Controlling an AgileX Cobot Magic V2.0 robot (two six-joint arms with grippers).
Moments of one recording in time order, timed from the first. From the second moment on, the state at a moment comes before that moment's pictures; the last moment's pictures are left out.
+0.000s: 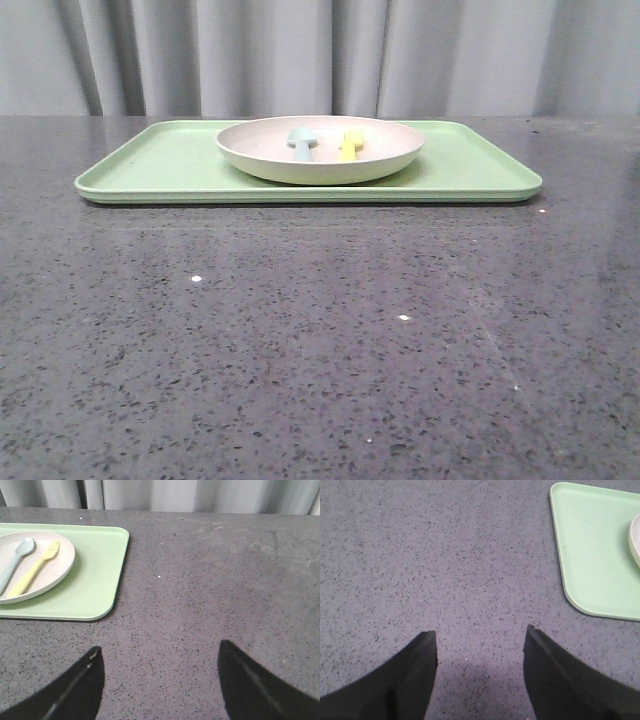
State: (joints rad) left arm 0.12 0.75 -0.74 -0.21 0.69 0.01; right arm 0.02 0.44 -0.68 0.08 0.68 -0.02
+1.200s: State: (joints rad) left arm 0.12 0.48 -0.62 -0.11 0.82 0.01; right arm 0.24 1.17 -1.23 0.19 0.75 -0.03
